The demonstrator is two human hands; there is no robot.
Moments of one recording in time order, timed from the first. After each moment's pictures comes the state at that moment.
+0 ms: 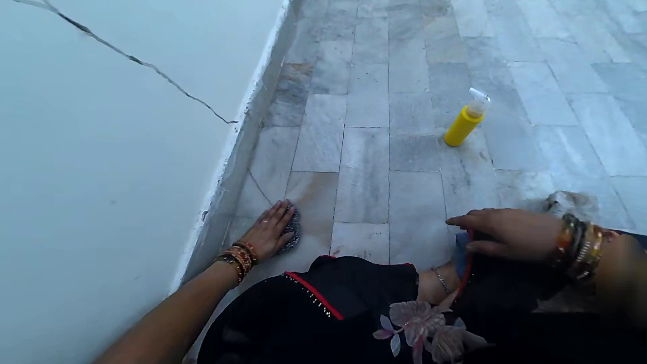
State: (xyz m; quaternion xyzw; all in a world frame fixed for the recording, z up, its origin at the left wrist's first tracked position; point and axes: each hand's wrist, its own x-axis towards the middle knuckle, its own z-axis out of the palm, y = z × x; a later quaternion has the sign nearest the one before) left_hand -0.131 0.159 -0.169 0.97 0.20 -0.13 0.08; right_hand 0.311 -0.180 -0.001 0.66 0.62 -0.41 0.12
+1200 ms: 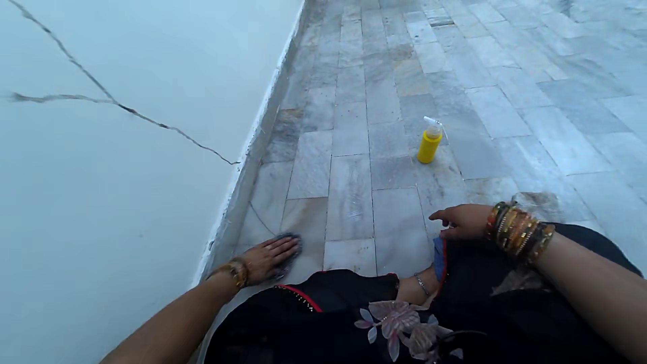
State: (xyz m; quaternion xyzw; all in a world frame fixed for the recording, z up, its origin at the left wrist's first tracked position) left_hand -0.105 0.162 -0.110 0.92 0.06 -0.38 0.07; right_hand 0.332 -0.182 -0.012 0.72 0.52 -0.46 0.09
